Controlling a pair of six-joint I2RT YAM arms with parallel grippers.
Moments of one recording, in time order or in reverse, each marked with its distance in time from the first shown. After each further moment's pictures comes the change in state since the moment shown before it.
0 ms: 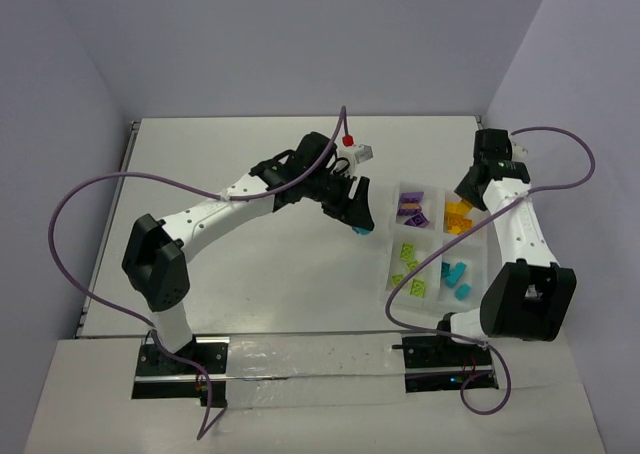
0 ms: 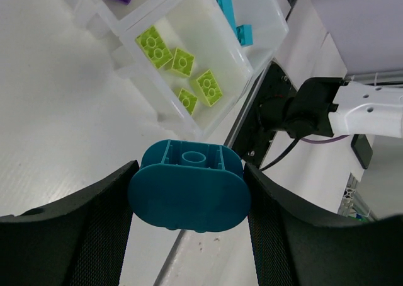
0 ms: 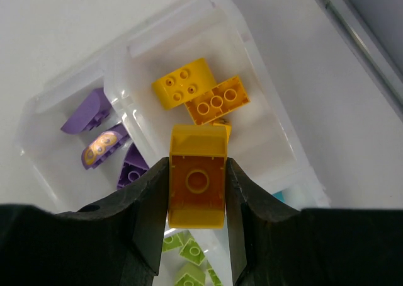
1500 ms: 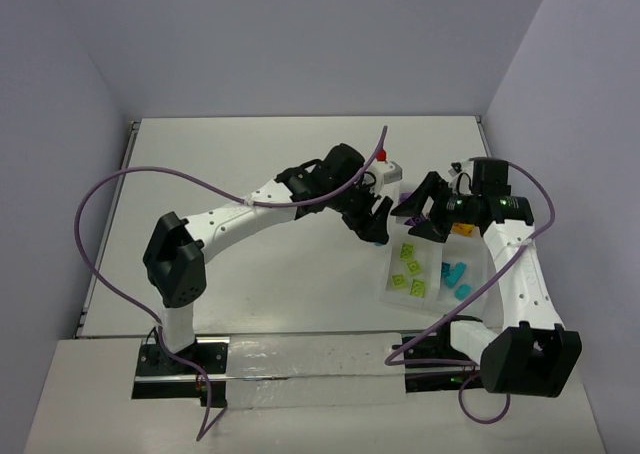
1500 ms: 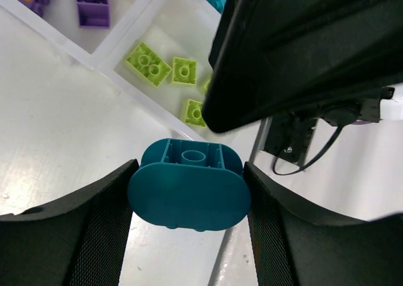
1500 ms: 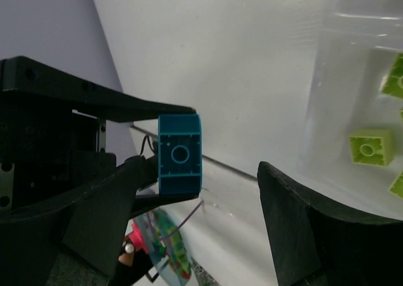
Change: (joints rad) left arm -0.110 0.099 0.096 -0.018 -0.074 0.233; right arm 0.042 -0.290 -0.199 -0.083 -1.035 0.038
